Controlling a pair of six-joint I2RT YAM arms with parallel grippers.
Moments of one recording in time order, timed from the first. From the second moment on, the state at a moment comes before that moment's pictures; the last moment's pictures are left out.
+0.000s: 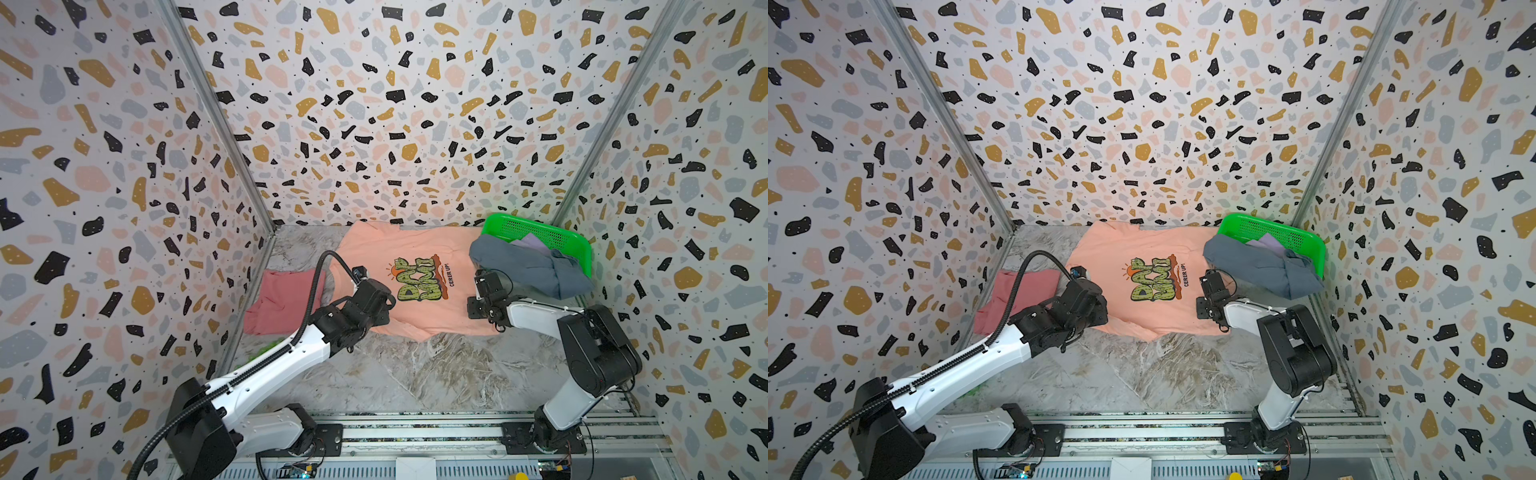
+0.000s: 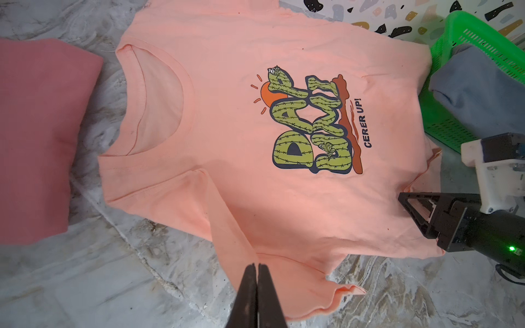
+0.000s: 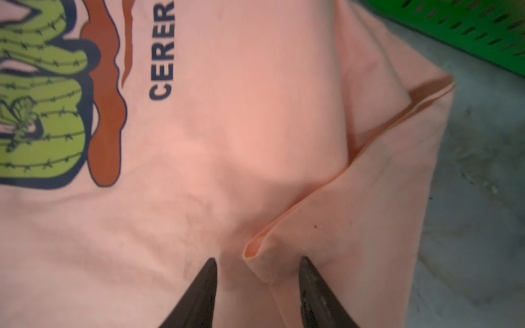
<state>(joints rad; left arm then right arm) -0.75 1.19 0.96 -0.61 -0.35 -0.76 0.38 1.67 0.85 -0.13 0.16 0.25</state>
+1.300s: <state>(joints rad) -0.75 1.12 0.96 -0.67 -0.48 -0.74 0.15 1.83 1.25 -0.23 0.10 -0.39</state>
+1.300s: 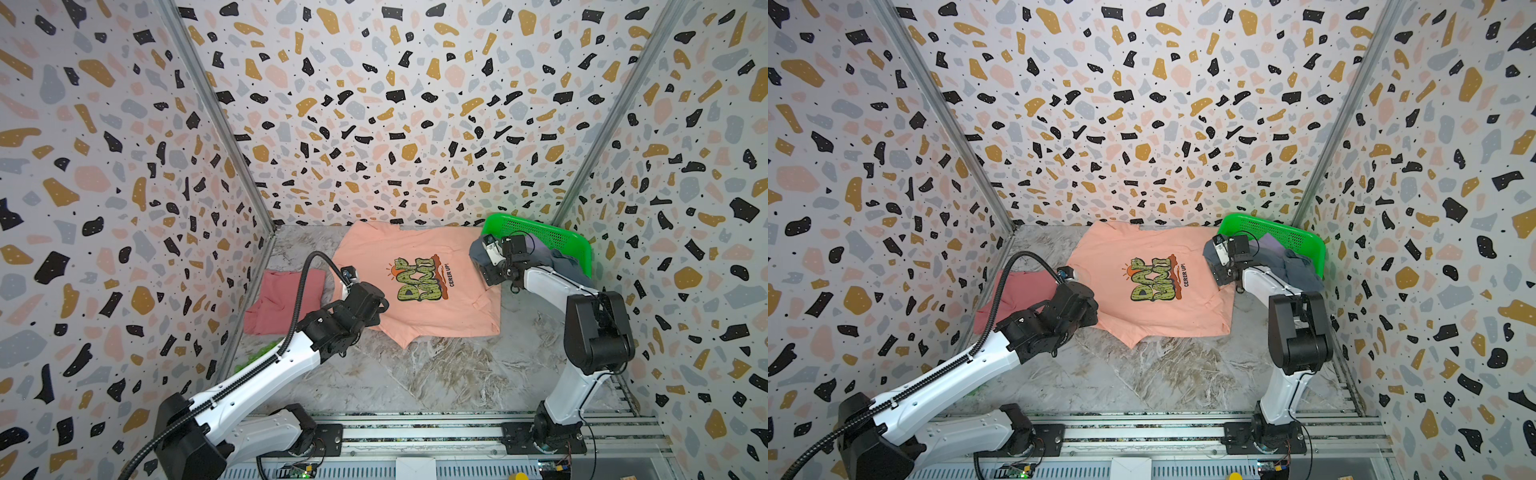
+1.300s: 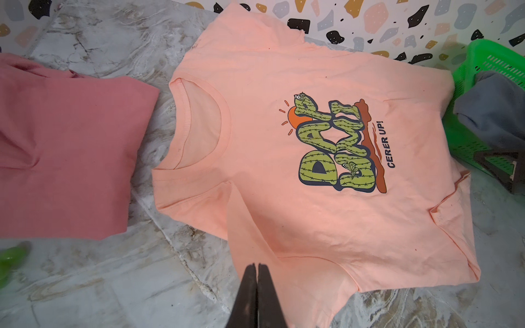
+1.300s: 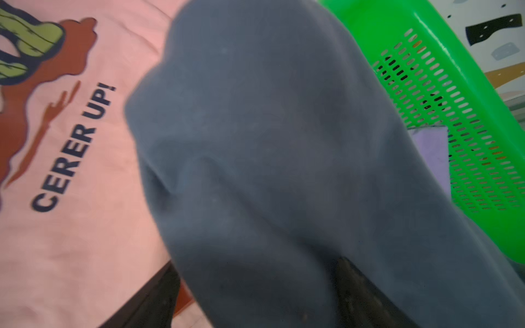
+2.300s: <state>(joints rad) -0.66 1.25 1.04 -0.60 -0.42 -0.61 0.06 1.95 1.44 -0.35 0.10 -0.16</state>
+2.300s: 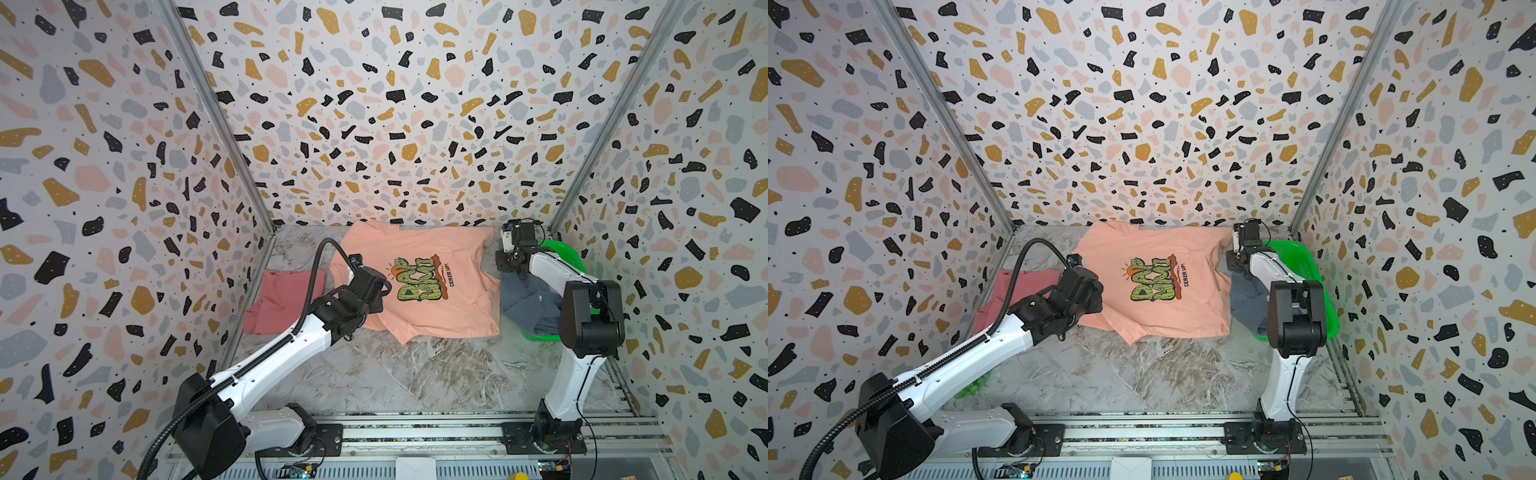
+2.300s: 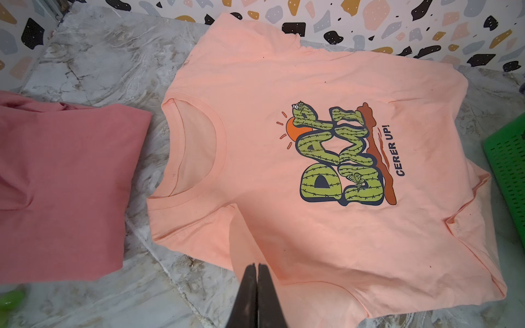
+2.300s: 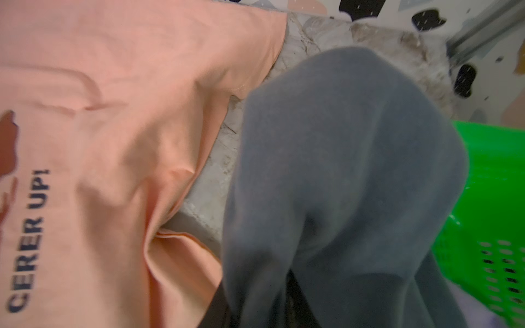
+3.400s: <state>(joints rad) -0.64 1.19 0.99 -0.61 -0.28 -0.58 0.43 1.64 0.92 -0.38 0.10 0.30</state>
